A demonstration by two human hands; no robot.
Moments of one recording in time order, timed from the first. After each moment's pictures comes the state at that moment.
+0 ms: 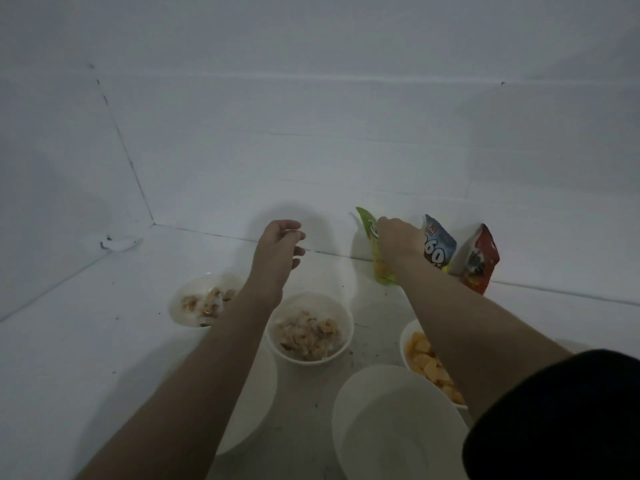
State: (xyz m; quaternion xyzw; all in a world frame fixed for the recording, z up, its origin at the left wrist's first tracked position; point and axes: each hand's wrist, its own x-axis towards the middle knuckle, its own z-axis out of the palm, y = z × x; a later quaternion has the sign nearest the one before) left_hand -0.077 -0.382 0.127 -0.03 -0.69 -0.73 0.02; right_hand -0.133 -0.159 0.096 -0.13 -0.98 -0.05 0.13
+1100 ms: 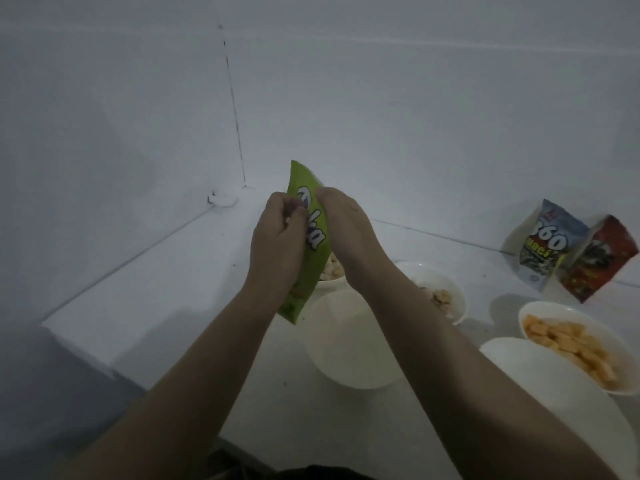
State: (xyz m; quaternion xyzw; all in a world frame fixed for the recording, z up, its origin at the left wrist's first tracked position) left_hand -0.009 -0.575 0.133 -0.01 -0.77 -0.61 0.18; right_hand -0.008 -0.482 0.161 0.03 -0.74 0.67 0.05
